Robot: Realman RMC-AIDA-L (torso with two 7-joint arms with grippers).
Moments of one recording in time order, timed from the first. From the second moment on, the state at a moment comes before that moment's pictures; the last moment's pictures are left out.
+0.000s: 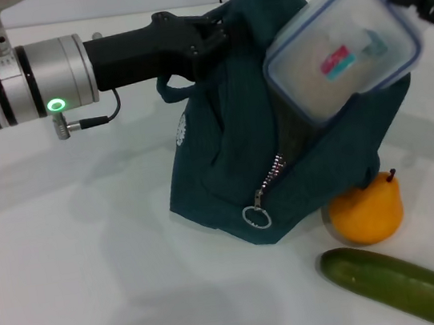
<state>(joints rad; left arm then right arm) -0.66 -2.09 0.88 0.67 1.71 1.43 -1.50 0.47 1.91 -1.29 -0.53 -0.96 -1.56 1.38</state>
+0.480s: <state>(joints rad) -0.67 -2.09 0.88 0.66 1.71 1.41 -1.50 0.55 1.94 -1.29 -0.59 -1.18 -1.46 1.43</state>
